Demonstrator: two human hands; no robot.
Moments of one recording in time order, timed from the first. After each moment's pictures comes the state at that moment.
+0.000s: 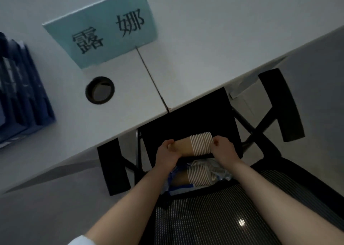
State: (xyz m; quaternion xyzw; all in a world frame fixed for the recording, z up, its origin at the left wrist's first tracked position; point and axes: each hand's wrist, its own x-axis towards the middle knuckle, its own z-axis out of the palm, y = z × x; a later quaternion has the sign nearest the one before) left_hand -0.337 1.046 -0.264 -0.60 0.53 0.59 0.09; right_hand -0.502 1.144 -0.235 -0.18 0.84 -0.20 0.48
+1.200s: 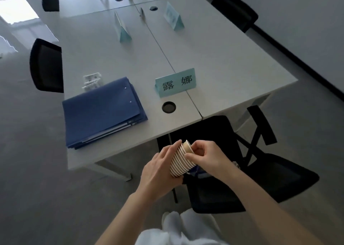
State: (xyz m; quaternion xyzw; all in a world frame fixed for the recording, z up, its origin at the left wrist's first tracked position) left_hand -0.106 1.088 0.056 -0.35 0.88 0.31 -0.04; right_hand -0.276 1.156 0.089 -0.40 0.74 -0.34 0.42
